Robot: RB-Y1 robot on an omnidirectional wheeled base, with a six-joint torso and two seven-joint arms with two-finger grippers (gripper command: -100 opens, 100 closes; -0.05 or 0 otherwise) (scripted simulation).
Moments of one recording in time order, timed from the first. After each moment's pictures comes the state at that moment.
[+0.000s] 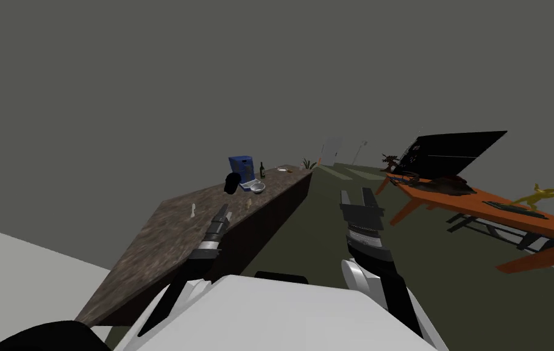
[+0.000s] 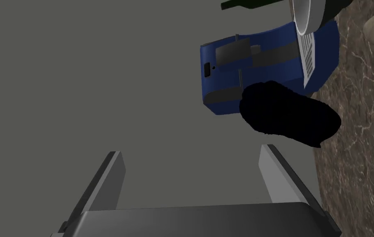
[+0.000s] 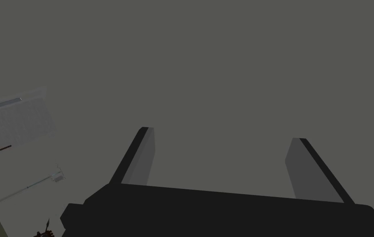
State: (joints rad) left arm 0.72 0.22 0.03 -2.24 0.16 -0.28 -0.12; right arm 0.48 0.00 -0.02 -2.34 0.02 -0.52 -0.15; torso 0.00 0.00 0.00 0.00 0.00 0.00
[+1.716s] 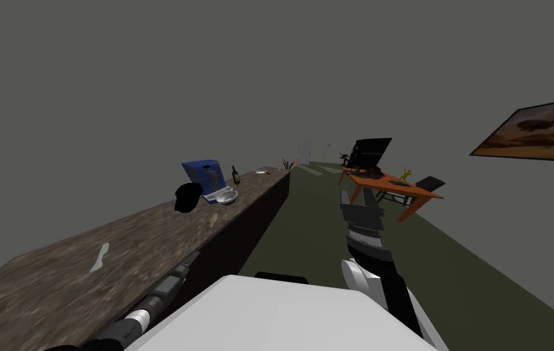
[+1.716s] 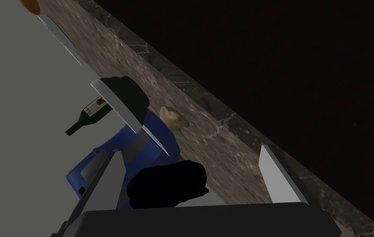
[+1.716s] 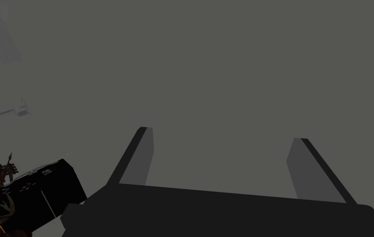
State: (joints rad) left arm 1.26 0.49 0.23 -2.32 0.44 0.14 -0.26; right arm 0.48 0.00 -0.02 -2.34 0.02 -0.52 -0.15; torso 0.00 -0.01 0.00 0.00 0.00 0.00
